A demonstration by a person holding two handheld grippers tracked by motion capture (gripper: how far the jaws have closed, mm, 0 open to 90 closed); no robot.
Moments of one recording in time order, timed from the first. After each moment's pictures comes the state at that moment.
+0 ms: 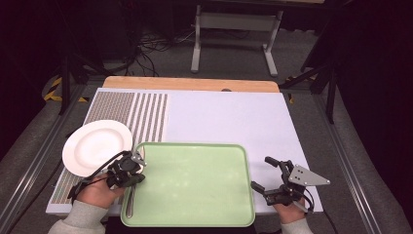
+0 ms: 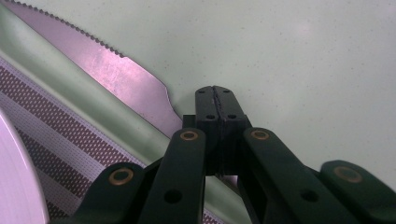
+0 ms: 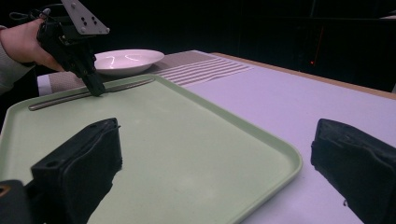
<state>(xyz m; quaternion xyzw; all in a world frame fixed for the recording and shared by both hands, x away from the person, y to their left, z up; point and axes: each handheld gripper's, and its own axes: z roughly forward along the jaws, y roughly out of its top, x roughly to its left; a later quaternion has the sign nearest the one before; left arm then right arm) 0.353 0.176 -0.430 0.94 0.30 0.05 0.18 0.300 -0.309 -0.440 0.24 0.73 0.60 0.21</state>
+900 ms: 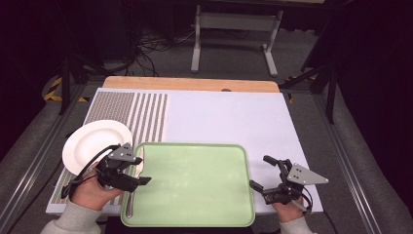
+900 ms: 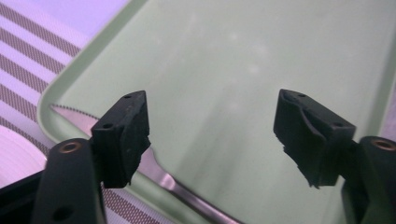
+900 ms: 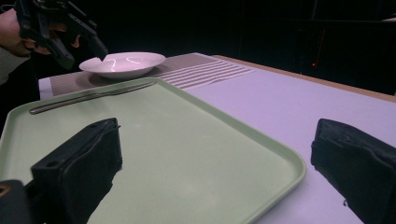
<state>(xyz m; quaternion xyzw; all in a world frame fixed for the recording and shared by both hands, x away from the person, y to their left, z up) 0.335 0.194 -0.383 0.90 0.24 0.06 0.35 0.303 -0.305 -0.439 0.24 0.73 0.61 0.21</state>
